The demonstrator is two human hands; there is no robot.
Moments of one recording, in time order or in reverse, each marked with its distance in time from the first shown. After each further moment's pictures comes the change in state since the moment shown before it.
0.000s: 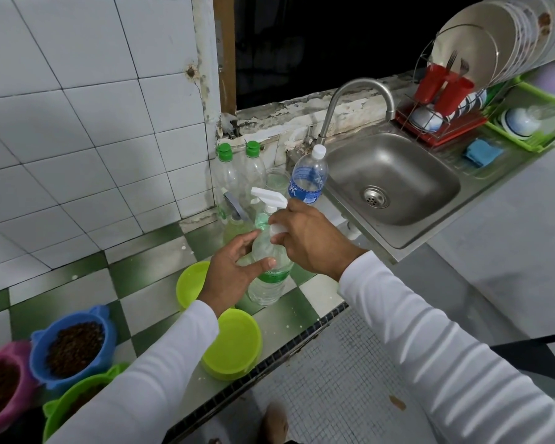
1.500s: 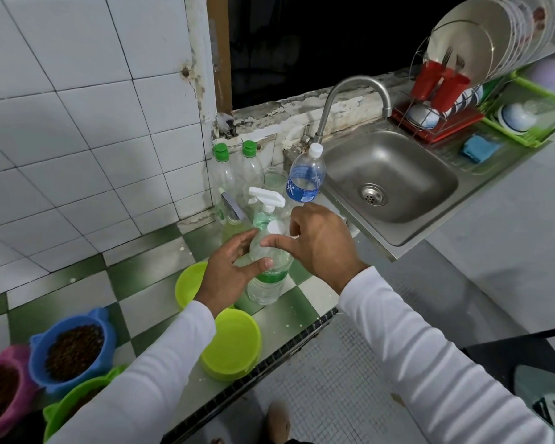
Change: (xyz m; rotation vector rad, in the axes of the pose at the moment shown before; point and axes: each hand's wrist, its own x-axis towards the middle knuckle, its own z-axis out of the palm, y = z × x) left_hand -0.001 0.003 -0.001 0.025 -0.013 0.028; right_hand -0.018 0.003 0.004 -0.063 0.251 0.184
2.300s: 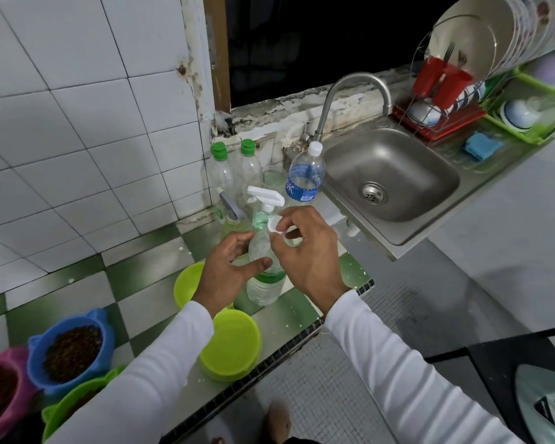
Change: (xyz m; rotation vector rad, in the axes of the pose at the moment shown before) left_hand 0.003 -0.002 0.000 -0.022 0.031 0.012; right_hand -0.015 -0.012 0.037 0.590 0.421 -0.024
